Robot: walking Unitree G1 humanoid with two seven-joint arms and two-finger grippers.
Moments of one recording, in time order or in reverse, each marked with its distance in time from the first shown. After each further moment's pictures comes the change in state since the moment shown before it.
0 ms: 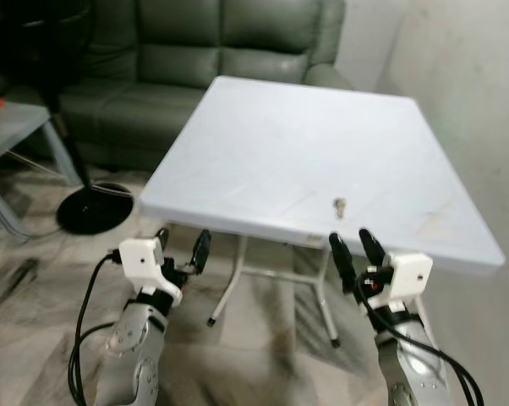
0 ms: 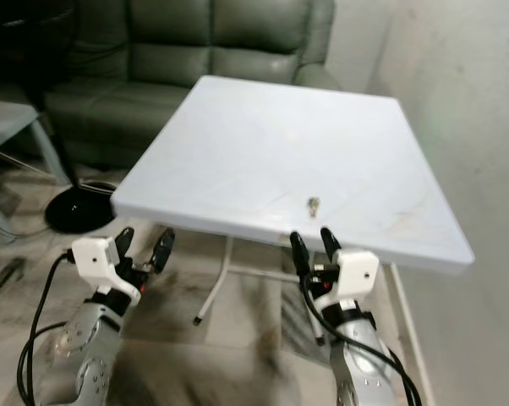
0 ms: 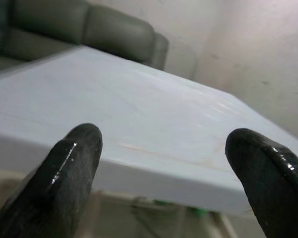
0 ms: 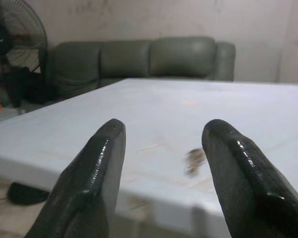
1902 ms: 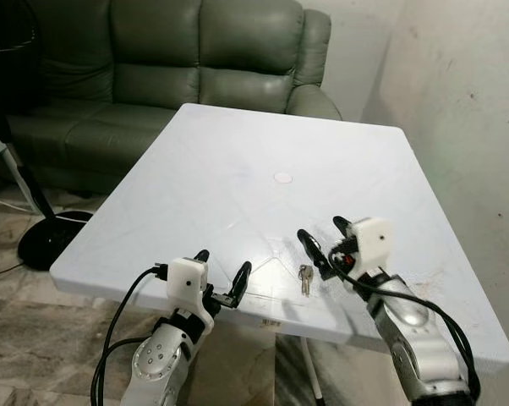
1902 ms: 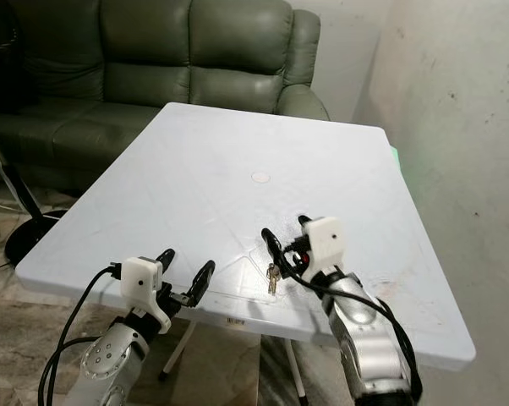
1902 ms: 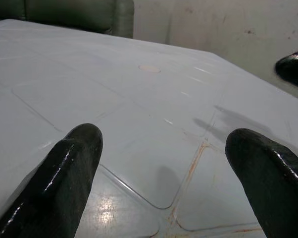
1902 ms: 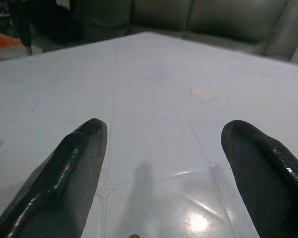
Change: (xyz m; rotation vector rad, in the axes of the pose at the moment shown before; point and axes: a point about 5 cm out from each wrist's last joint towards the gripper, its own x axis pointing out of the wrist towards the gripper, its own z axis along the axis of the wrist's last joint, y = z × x) left arm -0.021 -0.032 -0.027 0.124 0.162 -0.152; right arm 0.055 0.011 -0.005 -0.074 0.274 0.227
